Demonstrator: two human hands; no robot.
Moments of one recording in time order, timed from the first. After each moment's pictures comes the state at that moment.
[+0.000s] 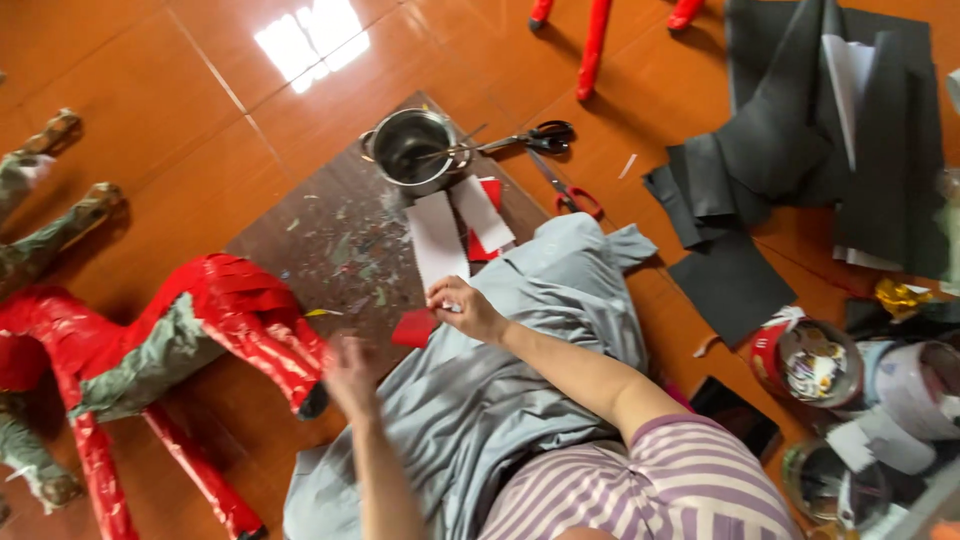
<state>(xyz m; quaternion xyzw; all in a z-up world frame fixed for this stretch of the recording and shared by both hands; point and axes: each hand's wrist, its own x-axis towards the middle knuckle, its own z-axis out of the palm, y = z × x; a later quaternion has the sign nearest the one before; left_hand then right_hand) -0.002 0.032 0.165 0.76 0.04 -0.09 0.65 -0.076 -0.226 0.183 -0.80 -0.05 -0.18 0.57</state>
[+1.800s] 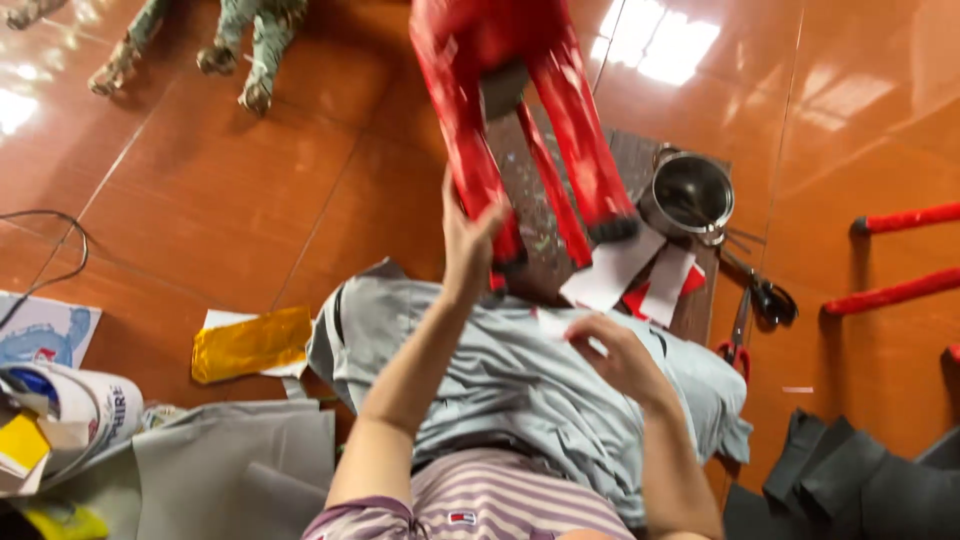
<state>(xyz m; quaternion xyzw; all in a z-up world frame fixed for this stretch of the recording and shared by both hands) -0.034 0.052 0.391 0.49 0.02 0.22 0.84 -0.103 -0.210 0.340 -0.83 -0.27 0.07 0.49</state>
